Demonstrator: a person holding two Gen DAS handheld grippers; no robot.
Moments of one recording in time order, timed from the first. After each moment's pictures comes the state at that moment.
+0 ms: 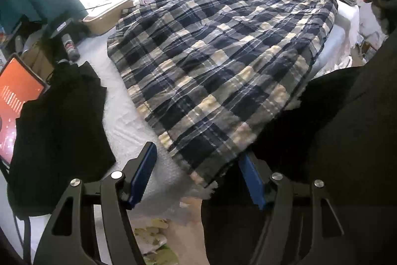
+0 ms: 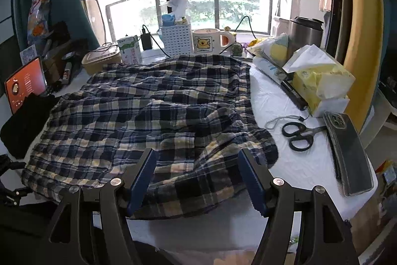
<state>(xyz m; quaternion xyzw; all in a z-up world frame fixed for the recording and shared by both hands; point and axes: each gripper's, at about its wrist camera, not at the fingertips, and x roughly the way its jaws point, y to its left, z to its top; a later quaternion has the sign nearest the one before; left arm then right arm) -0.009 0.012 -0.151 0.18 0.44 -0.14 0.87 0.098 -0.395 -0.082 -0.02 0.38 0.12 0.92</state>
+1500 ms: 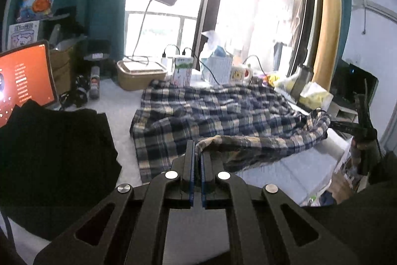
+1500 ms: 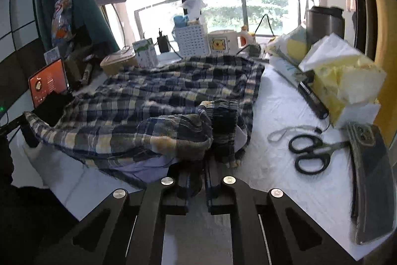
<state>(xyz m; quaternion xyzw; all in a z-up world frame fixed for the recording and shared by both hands) 0.018 0.046 -0.075 -0.07 0.24 -0.12 0.96 0.140 -0.442 -0.111 0.01 0.35 0.23 0.91</state>
